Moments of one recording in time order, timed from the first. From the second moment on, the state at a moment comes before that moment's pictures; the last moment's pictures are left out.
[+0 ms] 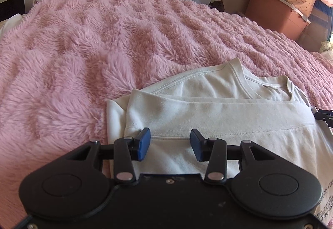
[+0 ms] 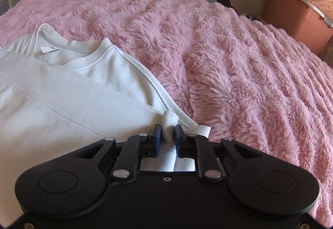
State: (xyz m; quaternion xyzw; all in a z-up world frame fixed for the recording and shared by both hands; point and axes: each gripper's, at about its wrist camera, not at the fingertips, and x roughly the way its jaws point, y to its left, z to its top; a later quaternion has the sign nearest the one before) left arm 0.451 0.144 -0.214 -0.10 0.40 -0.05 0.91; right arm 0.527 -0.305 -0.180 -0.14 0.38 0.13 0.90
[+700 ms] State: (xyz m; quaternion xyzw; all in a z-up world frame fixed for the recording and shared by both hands) left arm 0.290 0.199 -0.171 -0.10 0.41 -0.03 0.91; right arm 0.309 -0.145 -0.118 -0.15 0.33 0.29 0.89
